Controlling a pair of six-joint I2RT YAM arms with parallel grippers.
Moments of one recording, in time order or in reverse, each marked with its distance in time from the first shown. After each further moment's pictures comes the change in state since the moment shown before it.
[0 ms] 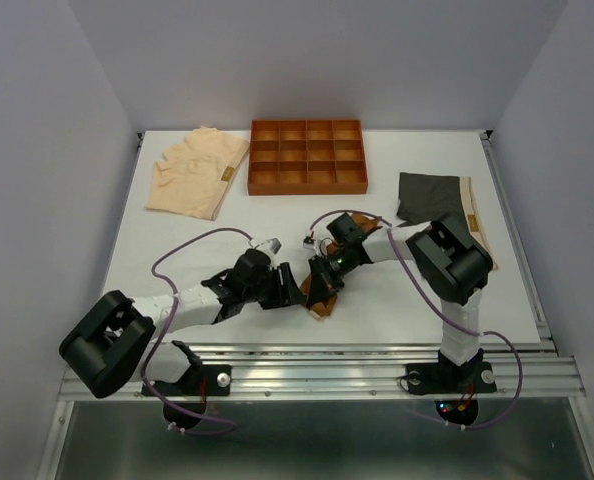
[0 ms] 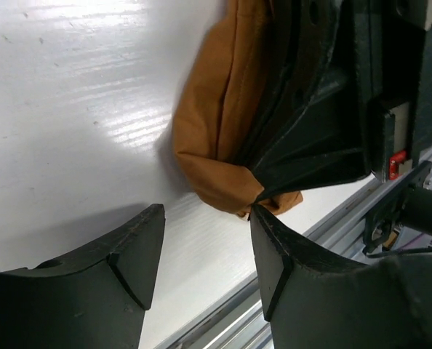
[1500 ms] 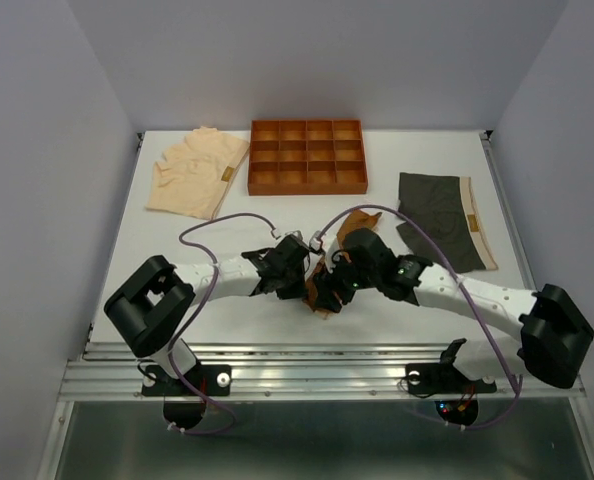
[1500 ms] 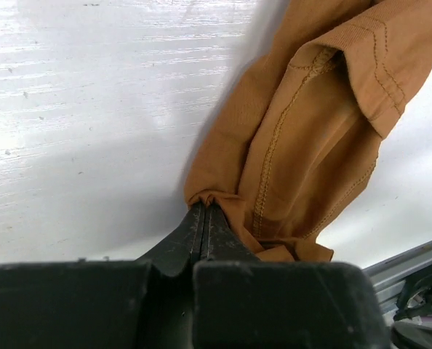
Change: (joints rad) left arm -0.111 0.301 0.373 -0.360 -0.224 -0.043; right arm 0.235 -0.655 -0.218 0.005 0.602 -0.282
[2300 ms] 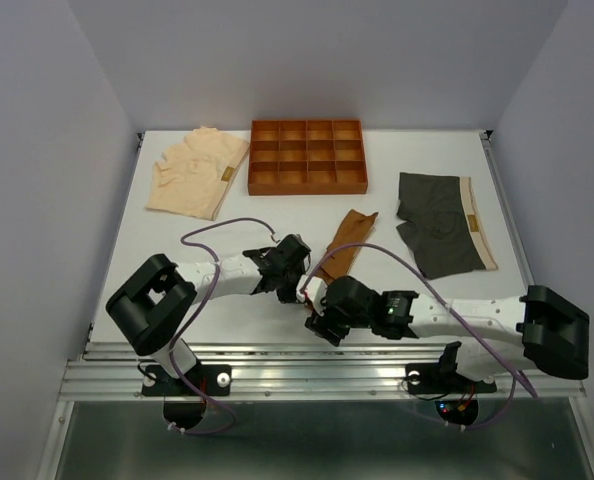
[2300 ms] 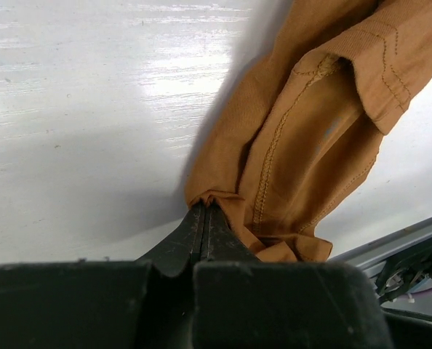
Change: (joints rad) left arm 0.001 0.014 0.018 -0.049 0.080 -0.064; right arm 0.307 -0.069 -0.175 0.091 0.373 -0.037
